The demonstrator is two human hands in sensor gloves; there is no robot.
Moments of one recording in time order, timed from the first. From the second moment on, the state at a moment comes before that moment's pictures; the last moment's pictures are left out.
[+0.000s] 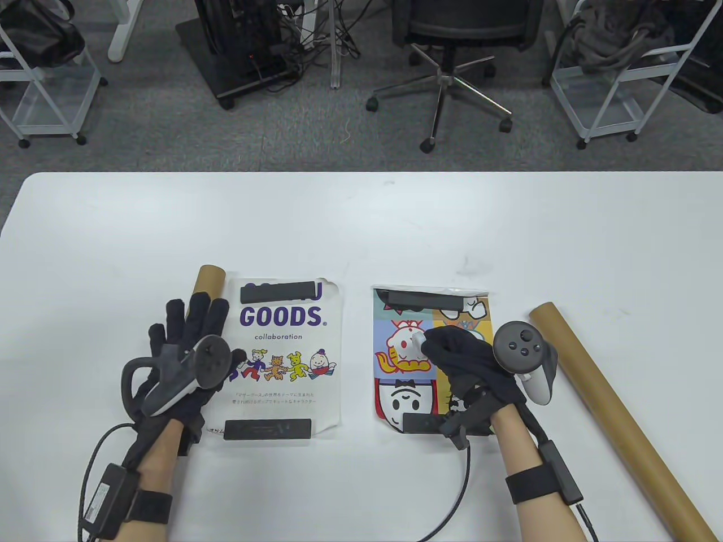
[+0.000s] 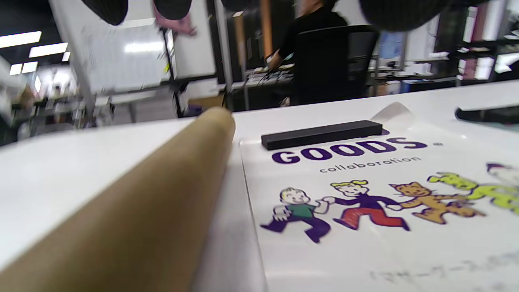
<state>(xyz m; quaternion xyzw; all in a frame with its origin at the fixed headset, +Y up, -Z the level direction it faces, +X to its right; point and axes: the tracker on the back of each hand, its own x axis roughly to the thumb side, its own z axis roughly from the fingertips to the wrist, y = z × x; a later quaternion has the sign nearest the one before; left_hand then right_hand) -0.269 -0.692 -0.246 -0.02 -0.05 -0.09 0.99 0.159 -0.715 -0.257 0.11 0.06 0.85 0.51</state>
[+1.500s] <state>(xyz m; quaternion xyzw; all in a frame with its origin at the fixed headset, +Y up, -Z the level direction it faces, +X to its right) -0.274 -0.679 -0.244 -0.08 -0.04 -0.03 1.00 0.199 -0.727 -0.242 -0.09 0.09 0.99 -0.11</state>
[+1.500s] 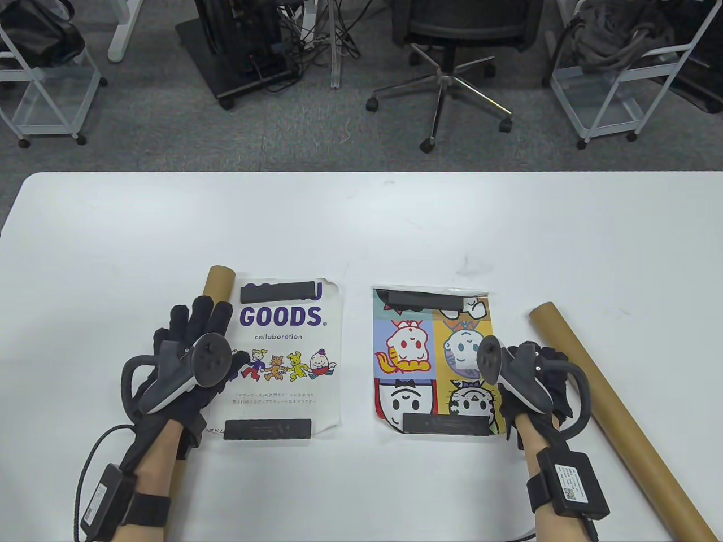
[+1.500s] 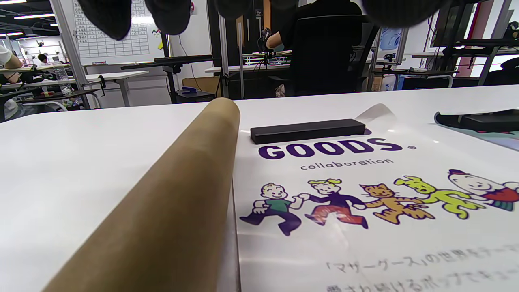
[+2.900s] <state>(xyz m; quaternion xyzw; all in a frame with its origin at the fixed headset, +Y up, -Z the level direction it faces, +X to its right) -0.278 -0.685 -0.247 -0.11 -0.03 0.01 0.99 0.212 -0.707 -0.246 0.06 0.01 0.95 0.29</state>
